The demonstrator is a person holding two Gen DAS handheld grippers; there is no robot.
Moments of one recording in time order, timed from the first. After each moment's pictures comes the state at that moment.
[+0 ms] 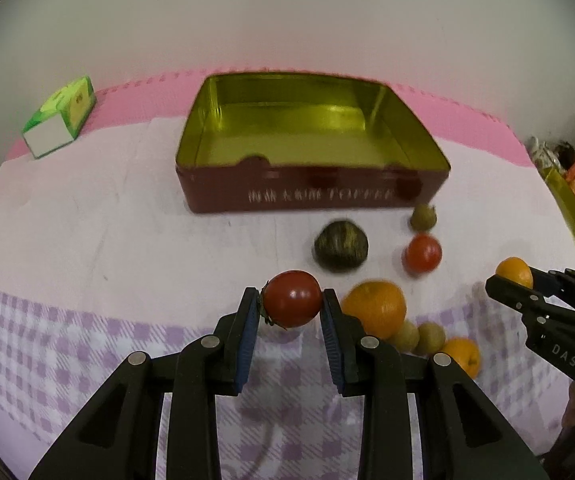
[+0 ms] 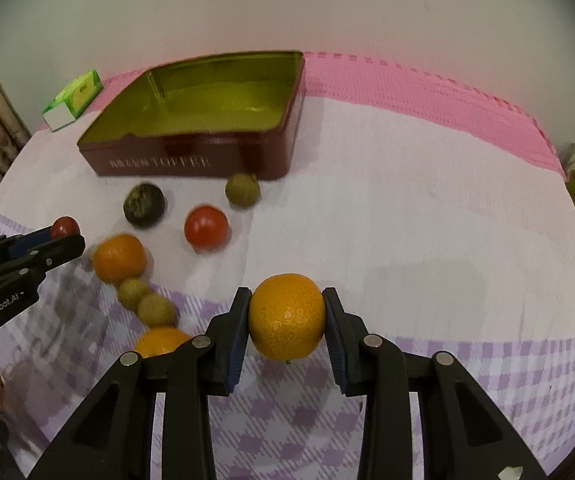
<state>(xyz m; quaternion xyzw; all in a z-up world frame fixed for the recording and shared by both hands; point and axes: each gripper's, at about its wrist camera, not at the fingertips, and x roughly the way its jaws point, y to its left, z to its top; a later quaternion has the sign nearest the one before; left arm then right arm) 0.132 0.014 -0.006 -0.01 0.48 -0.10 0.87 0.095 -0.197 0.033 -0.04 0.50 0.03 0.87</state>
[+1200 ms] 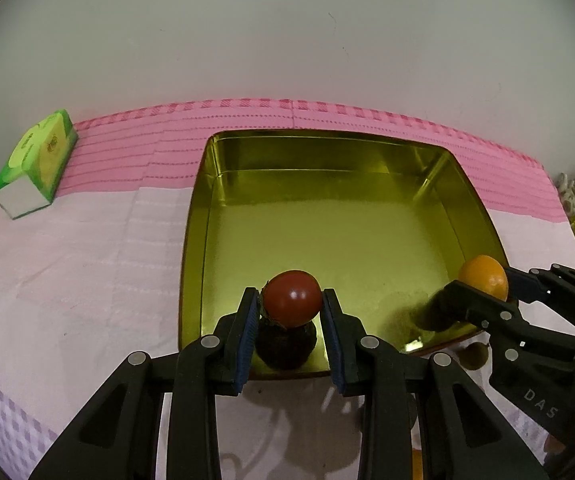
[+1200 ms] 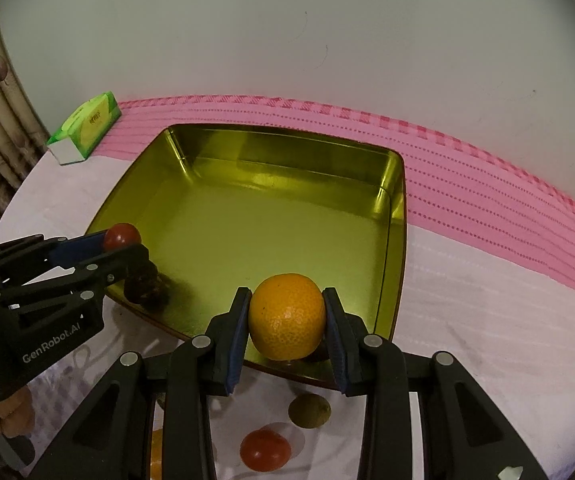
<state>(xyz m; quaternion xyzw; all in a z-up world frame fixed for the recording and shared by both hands) 0.255 0.016 -0.009 -0.01 0.49 -0.09 0.86 0.230 -0.136 0.045 -0.06 0.49 0.09 0.86</state>
